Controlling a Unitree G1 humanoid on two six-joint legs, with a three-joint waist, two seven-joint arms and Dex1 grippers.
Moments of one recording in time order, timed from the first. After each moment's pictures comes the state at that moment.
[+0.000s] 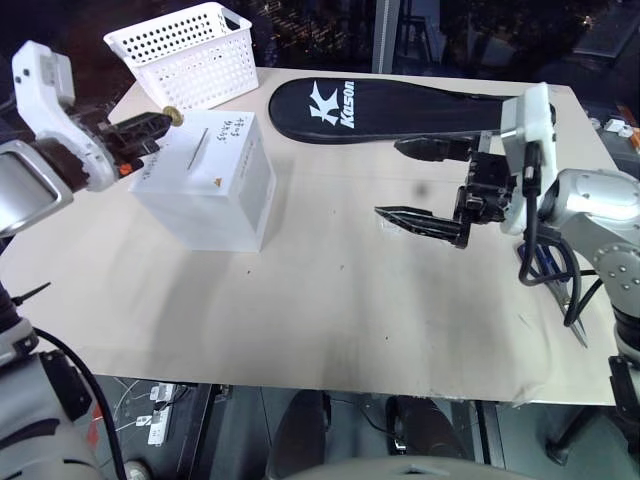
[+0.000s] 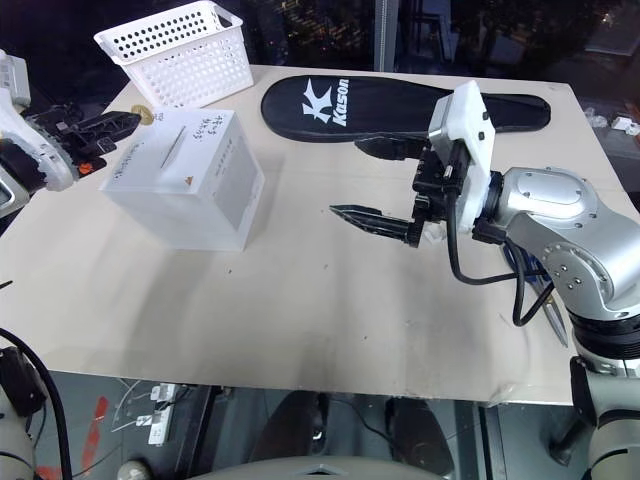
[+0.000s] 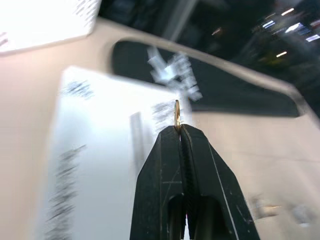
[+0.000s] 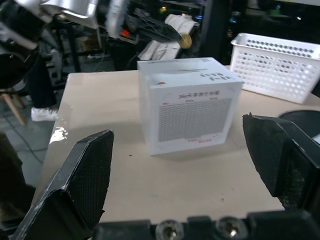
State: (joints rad) left arm -0.71 1.02 0.47 0.08 -1.29 1.24 0.03; right arm -0.69 -0.71 0.05 -0.50 0.78 0.67 0.74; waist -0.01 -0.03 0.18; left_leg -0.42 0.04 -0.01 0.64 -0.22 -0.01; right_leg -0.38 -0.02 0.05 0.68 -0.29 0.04
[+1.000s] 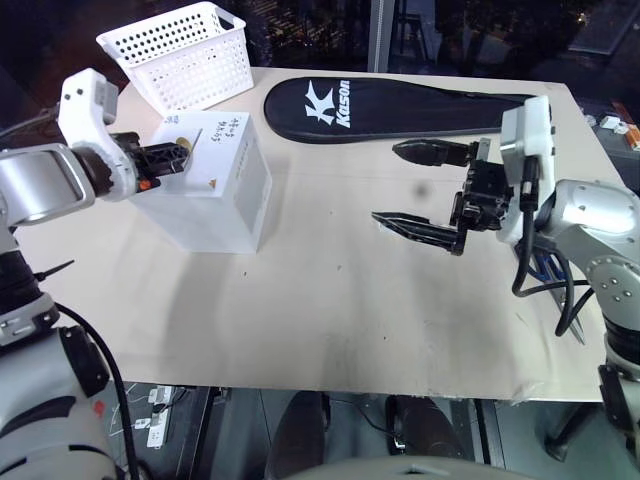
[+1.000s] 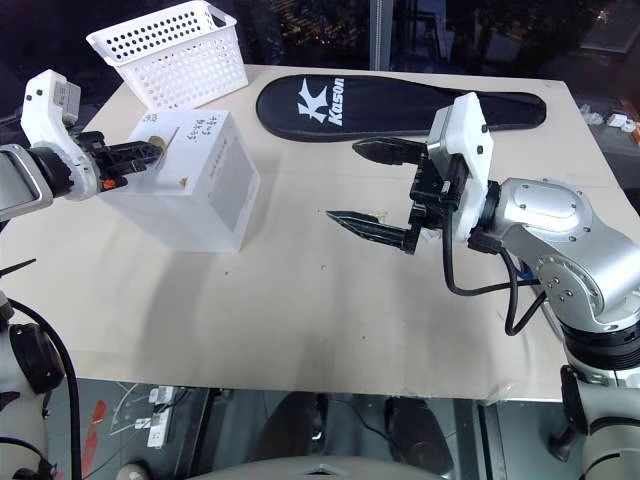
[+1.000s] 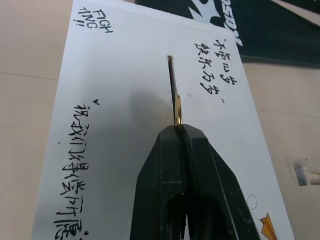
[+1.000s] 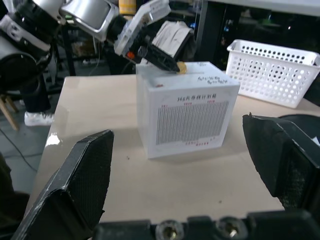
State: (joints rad) left arm -0.82 0.95 0.42 0.06 -1.06 1.45 0.00; right arm -0.65 -0.66 0.02 -0.54 0.76 0.67 0.73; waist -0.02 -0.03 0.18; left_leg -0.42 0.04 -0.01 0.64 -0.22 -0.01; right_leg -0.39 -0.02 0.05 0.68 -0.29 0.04
